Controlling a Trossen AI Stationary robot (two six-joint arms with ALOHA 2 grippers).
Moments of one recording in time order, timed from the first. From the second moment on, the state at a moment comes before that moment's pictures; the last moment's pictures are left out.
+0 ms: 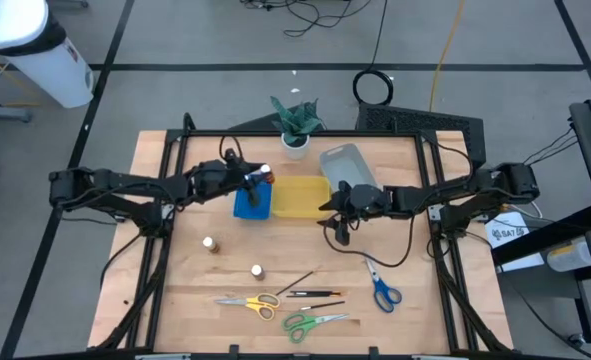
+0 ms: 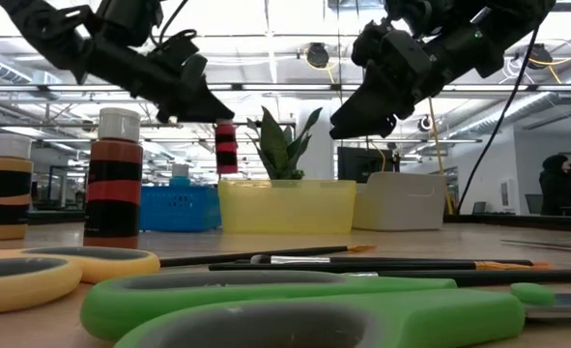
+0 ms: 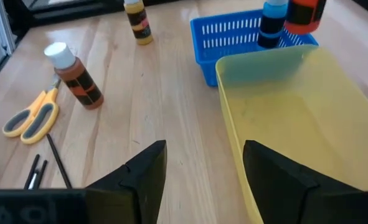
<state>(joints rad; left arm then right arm) 0.23 1.21 0.49 0.47 -0.27 -0.07 -0.01 1.40 0.68 0.24 0.00 0.17</state>
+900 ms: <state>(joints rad) 0.17 1.30 0.42 0.47 -0.44 -0.19 -0.01 1.40 0.68 0.31 0.00 0.11</state>
